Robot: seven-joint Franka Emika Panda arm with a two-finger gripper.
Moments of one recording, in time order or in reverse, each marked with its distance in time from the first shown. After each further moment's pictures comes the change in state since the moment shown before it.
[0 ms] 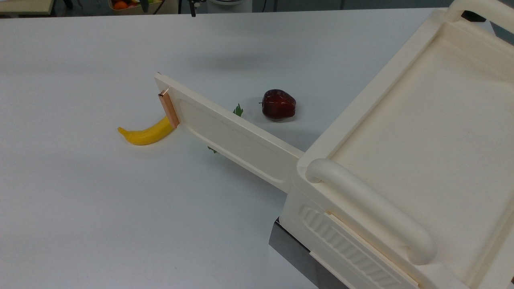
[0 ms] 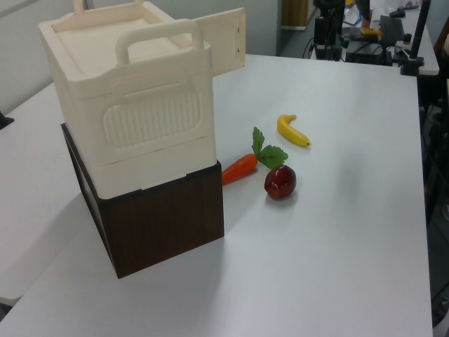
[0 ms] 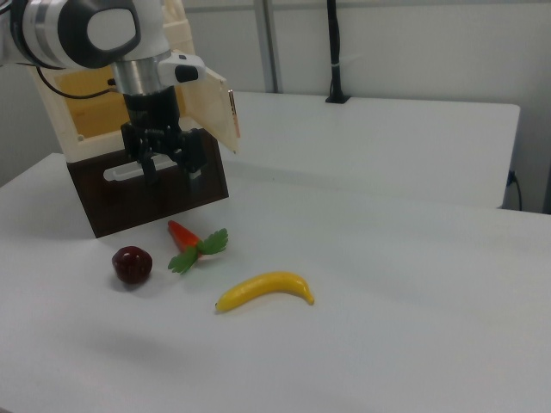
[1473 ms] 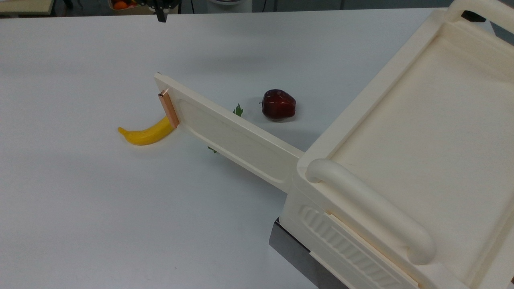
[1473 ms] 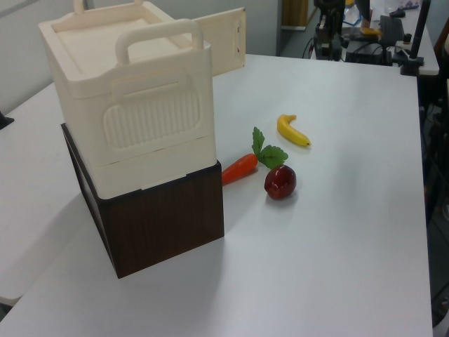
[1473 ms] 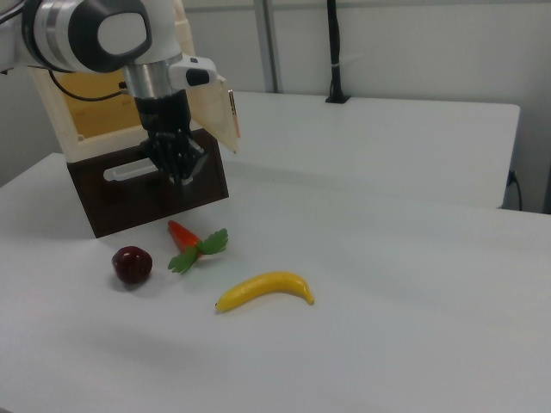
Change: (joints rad) arm -0.030 0.010 -0.001 0.000 -0.001 0.022 0.000
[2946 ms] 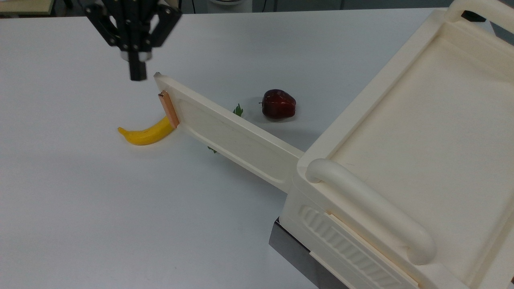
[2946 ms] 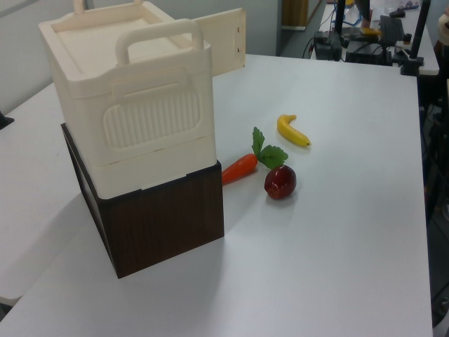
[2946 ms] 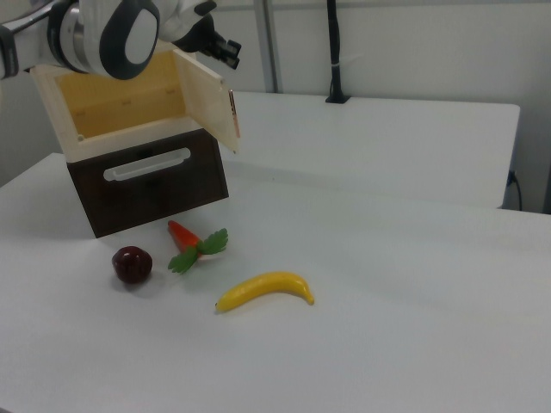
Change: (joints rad) arm 0.044 0.157 0.018 0.135 0.094 0.895 0.155
